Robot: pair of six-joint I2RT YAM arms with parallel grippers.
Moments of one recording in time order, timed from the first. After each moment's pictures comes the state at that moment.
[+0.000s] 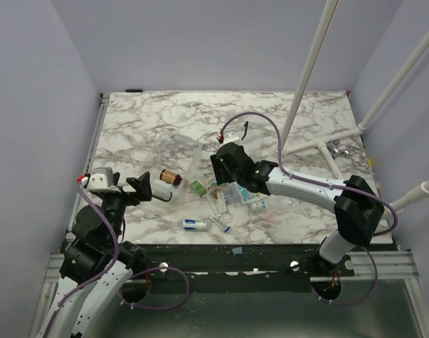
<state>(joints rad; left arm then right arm) -0.48 0.17 0.65 -0.47 -0.39 -0.24 0.92 1.63 1.15 -0.26 0.41 0.35</state>
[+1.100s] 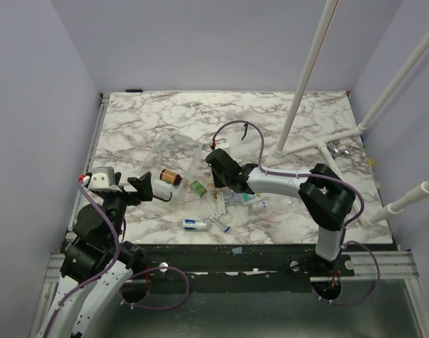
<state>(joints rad) -0.48 0.18 0.65 -0.47 -0.37 -0.24 0.92 1.88 1.18 -0.14 0.35 0.46</state>
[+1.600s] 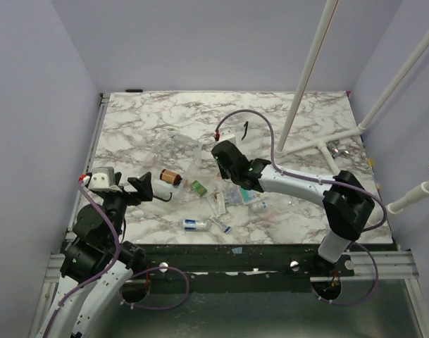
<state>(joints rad) -0.48 0.18 0.65 -0.47 -0.37 -0.24 0.92 1.74 1.18 -0.21 0.47 0.33</state>
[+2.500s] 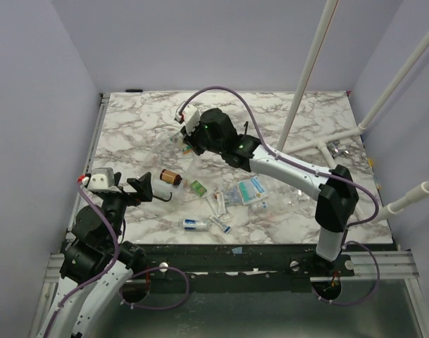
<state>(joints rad) -0.48 0.17 0.65 -0.46 -0.36 -0.24 0.92 1.82 1.59 -0.13 0.02 -0.17</state>
